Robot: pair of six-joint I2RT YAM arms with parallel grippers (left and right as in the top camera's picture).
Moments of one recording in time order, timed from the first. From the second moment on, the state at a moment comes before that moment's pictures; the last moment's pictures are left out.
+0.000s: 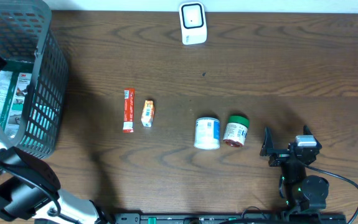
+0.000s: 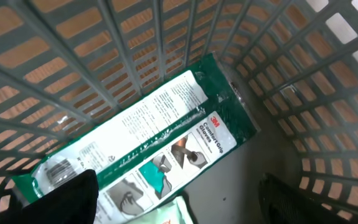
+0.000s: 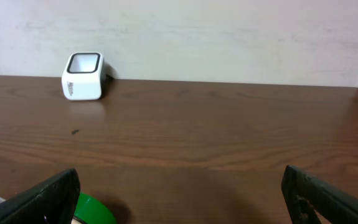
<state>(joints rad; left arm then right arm) 0.61 1.81 1.76 -0.85 -0.08 -0.30 0.02 0.02 0.01 -0.07 0.00 0.00</state>
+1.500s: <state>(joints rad) 0.63 1.90 1.33 -0.89 -0.02 -0.22 0.02 0.02 0.01 -0.07 0.00 0.00</state>
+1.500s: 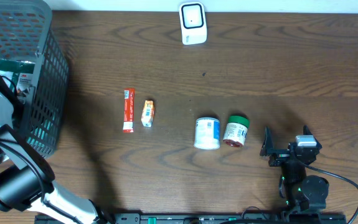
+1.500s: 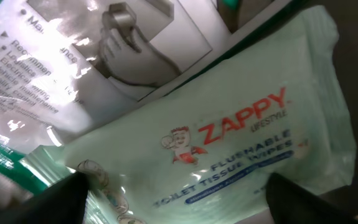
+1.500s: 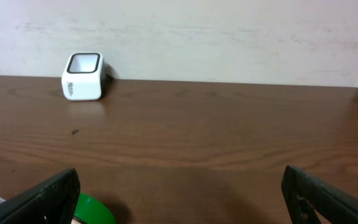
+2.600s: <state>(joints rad) 0.63 1.93 1.36 -0.86 -0.03 -0.17 0.02 0.02 0.01 -0.07 0.00 0.00</state>
